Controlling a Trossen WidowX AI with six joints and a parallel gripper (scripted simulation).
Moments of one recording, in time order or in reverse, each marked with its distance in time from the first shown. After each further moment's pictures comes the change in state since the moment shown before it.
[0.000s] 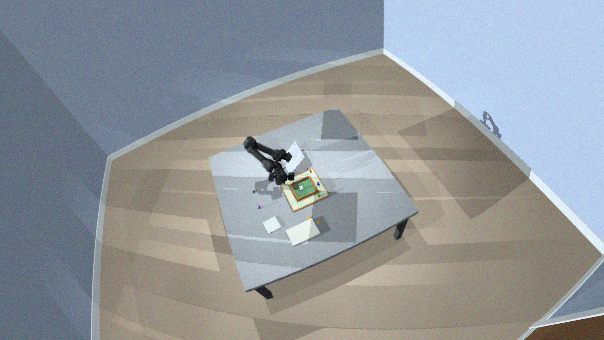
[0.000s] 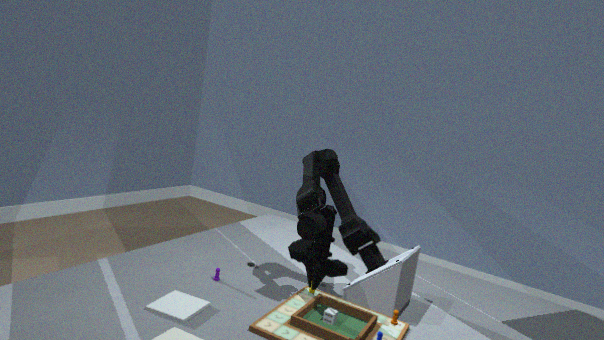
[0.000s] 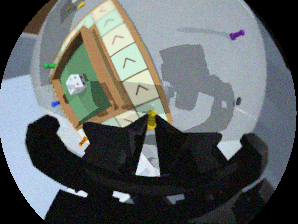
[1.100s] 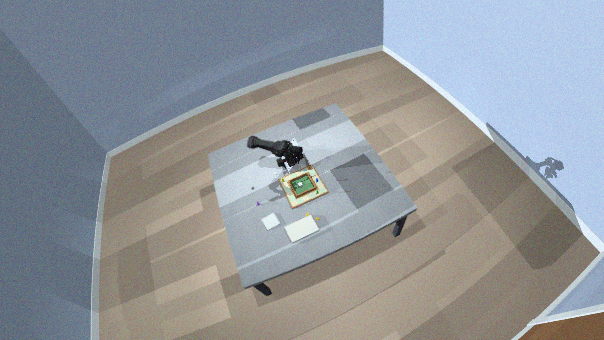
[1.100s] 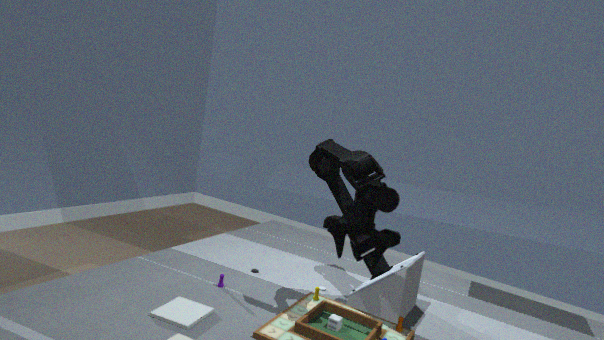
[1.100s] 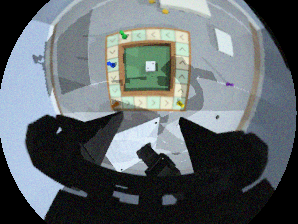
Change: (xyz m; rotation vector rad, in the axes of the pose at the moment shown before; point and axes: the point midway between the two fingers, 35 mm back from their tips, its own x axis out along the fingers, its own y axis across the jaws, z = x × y) arm -0.120 0.091 -0.034 -0.400 0.003 0.019
